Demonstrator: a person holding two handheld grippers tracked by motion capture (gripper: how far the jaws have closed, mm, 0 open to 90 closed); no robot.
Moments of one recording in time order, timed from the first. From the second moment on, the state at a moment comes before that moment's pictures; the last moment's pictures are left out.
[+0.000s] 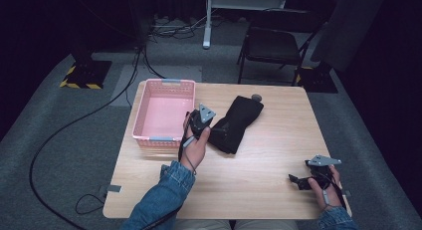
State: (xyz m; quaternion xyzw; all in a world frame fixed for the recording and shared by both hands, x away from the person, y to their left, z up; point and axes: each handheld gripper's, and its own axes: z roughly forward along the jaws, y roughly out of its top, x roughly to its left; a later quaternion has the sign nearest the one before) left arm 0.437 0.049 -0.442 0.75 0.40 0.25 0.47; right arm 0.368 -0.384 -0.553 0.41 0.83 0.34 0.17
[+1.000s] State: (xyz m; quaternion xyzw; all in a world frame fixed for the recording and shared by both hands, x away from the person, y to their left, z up) left arm 0.413 0.095 -0.448 0.75 0.41 0.27 0.45; right arm 0.368 -0.384 -0.553 0.41 0.83 0.34 0.17
